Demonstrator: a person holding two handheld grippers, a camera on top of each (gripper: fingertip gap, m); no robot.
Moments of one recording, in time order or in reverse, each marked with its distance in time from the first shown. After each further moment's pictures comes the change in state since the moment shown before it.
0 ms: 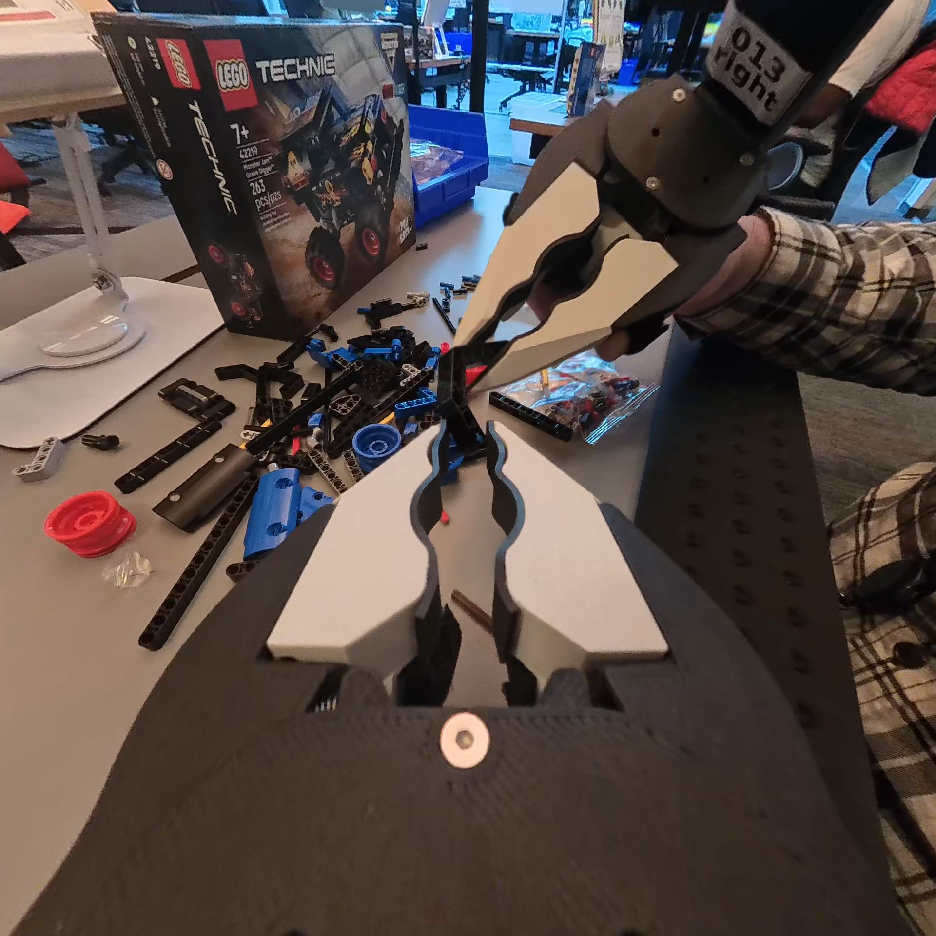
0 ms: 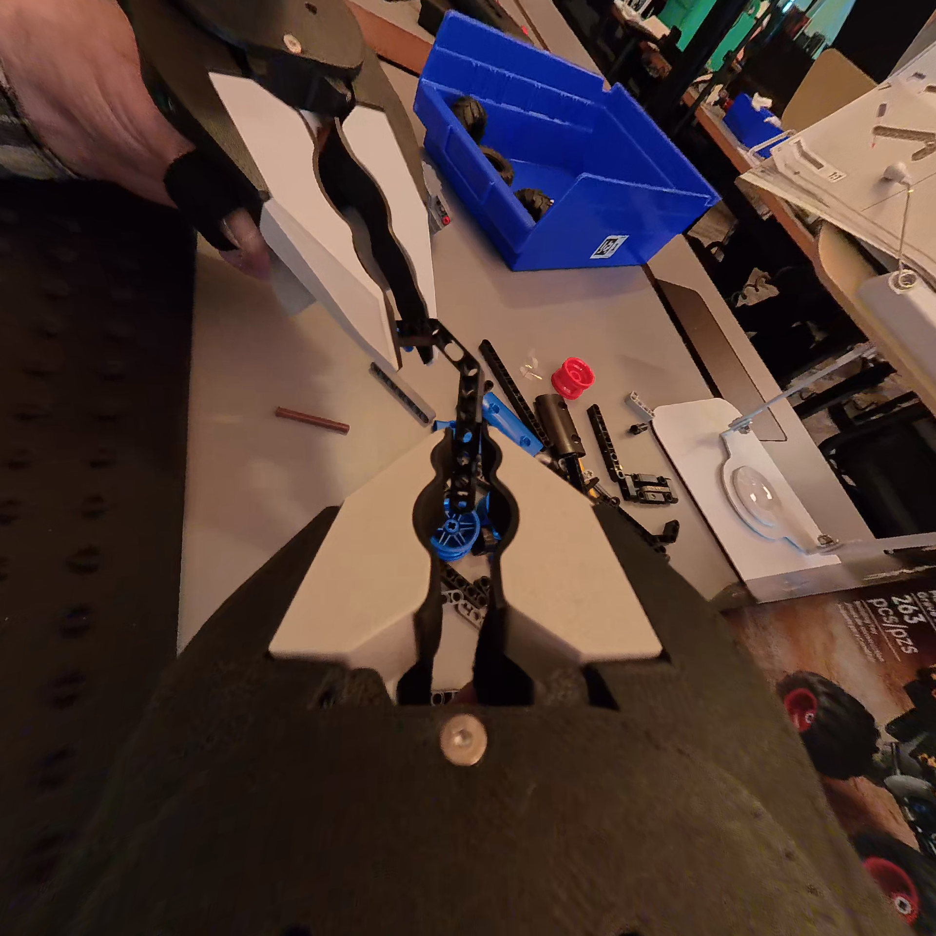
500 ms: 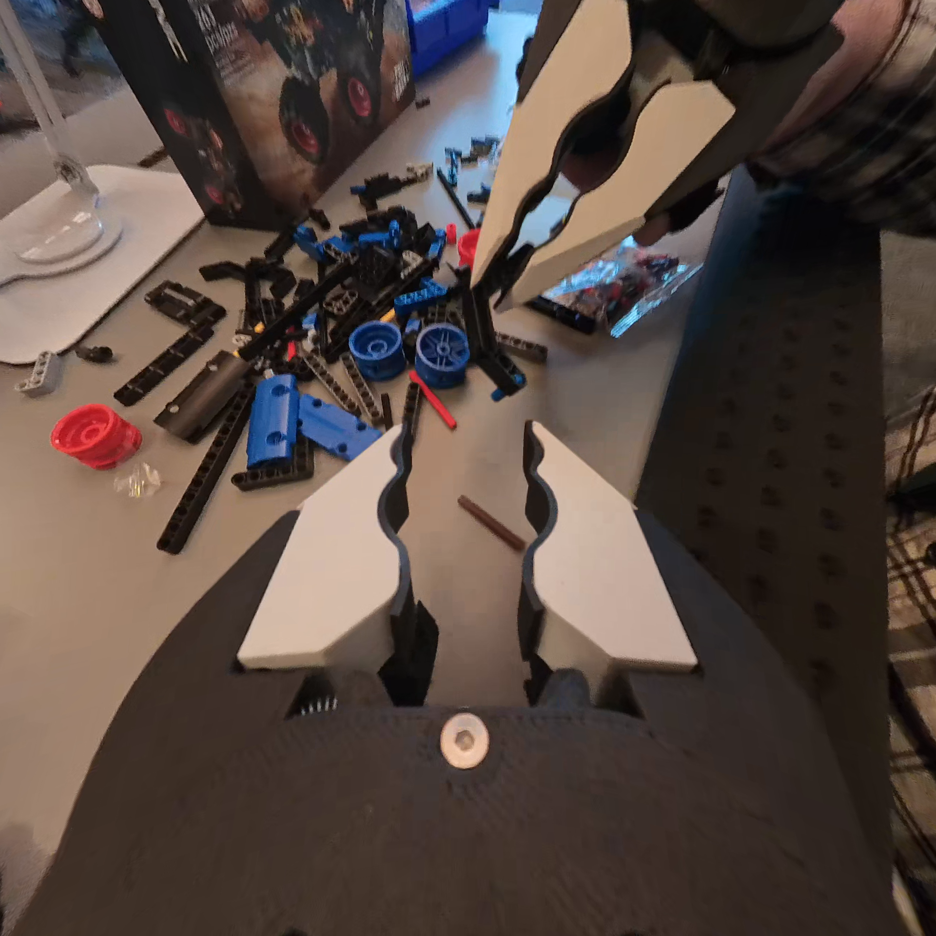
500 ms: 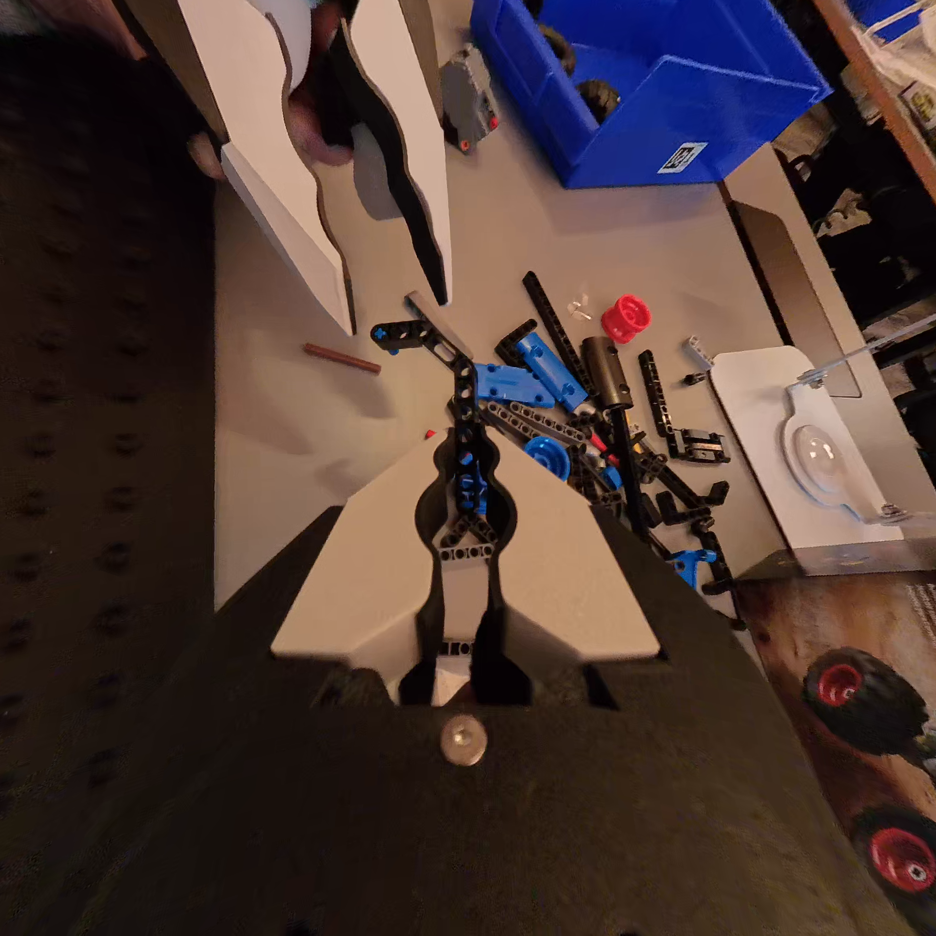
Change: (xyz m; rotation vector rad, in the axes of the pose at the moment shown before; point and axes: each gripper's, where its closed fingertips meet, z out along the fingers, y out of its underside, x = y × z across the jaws) left arm 0.000 0.043 -0.010 -0.224 -0.042 0.057; right arm -0.017 0.025 0.000 -0.146 -0.085 0.003
